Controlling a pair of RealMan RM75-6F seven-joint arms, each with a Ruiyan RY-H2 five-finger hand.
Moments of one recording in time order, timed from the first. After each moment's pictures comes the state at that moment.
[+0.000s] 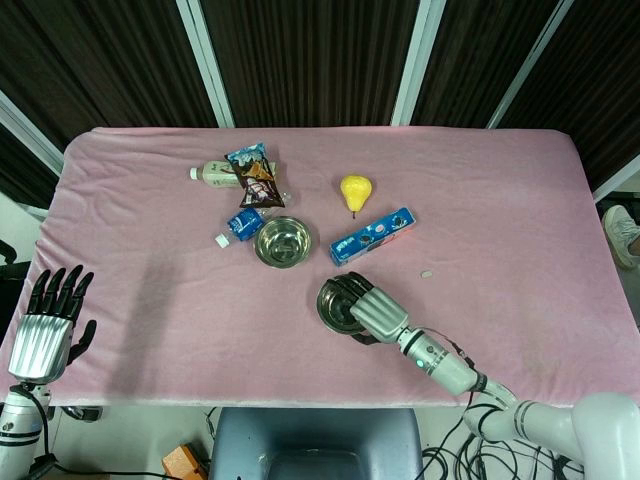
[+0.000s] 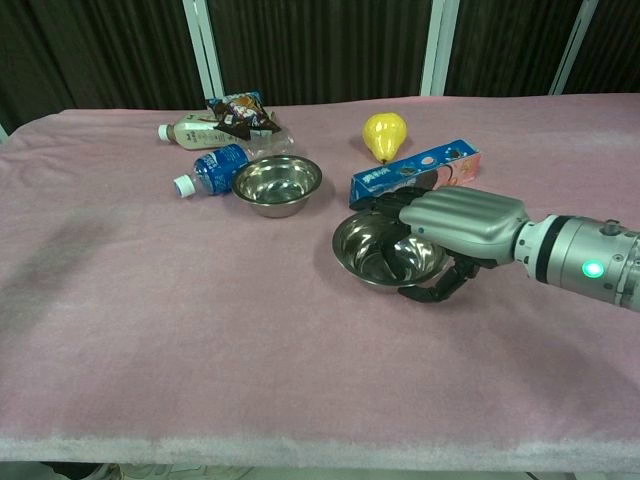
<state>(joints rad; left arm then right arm) -0.24 -1.38 -0.02 -1.16 1.54 1.63 0.05 0.71 -1.67 0.07 -1.13 -1.69 0.92 -0.01</state>
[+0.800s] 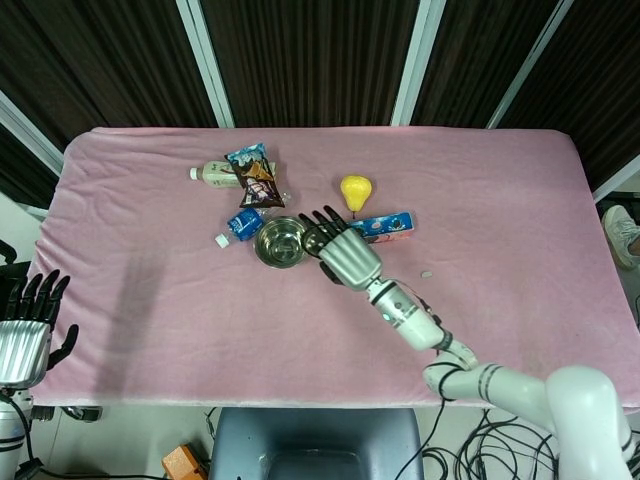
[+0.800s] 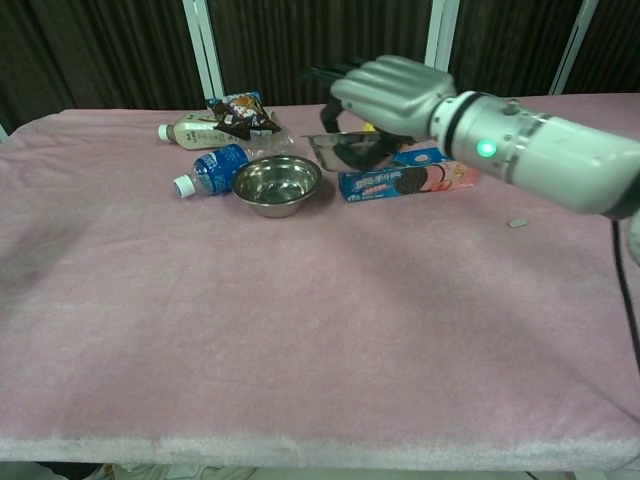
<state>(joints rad) -0.19 -1.39 -0.05 -1.08 1.52 1.61 -0.08 0.92 -1.73 0.29 -1.09 -1.52 0.91 -0.34</state>
